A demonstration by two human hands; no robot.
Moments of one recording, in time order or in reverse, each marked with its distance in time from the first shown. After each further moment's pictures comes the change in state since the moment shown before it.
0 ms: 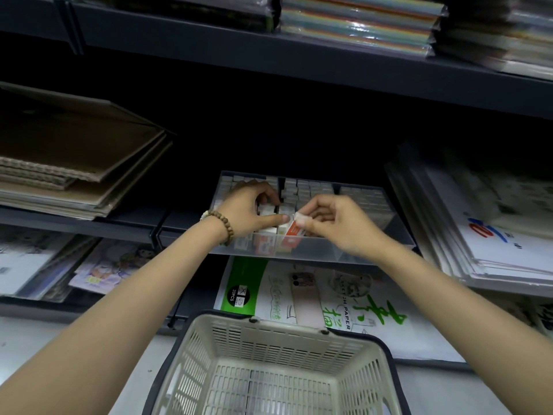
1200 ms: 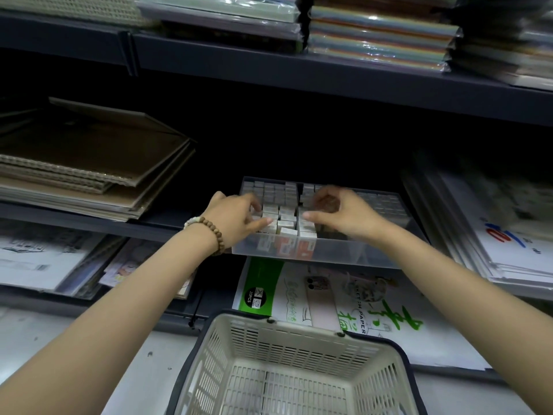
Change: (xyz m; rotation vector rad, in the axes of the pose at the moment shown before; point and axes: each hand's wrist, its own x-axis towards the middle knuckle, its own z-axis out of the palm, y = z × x) left_hand -0.037 -0.008 -0.048 0.359 -0.156 -0.056; right_hand 0.024 -0.011 0.006 -0.192 0.011 0.068
